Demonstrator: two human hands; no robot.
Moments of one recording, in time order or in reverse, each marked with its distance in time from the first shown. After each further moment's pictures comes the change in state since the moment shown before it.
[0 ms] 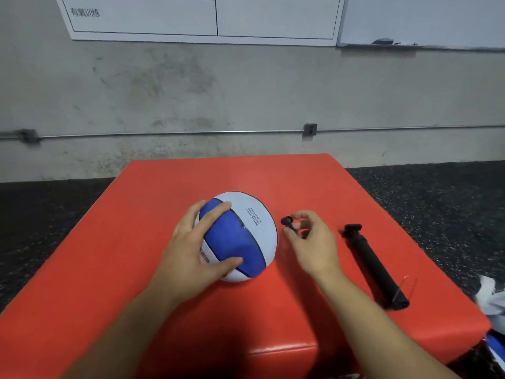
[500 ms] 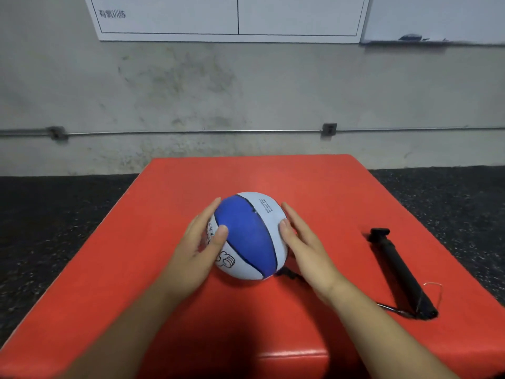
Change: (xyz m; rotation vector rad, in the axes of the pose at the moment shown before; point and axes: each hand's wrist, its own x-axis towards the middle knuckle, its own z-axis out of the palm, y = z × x) left_hand -0.010 -0.033 -0.016 -0.435 0.032 -0.170; right_hand -0.032 -0.044 0.028 0.461 -0.441 0.048
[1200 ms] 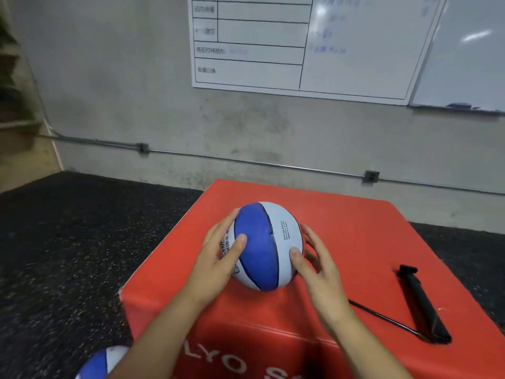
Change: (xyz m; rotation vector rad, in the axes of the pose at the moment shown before) left_hand -0.106 0.081 -0.063 -0.022 0.290 0.084; right_hand -0.098 -0.069 0.076 0.065 -0.007 -0.209
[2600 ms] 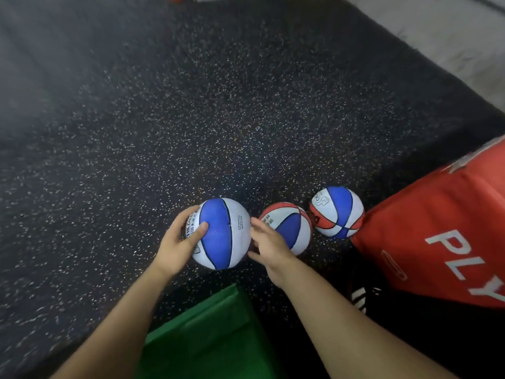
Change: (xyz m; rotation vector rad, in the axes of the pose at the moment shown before) left_hand -0.543 -0.136 -0.389 0.095 0.840 -0.915; right_hand -0.355 0.136 0.489 -0.243 -1.074 1.046
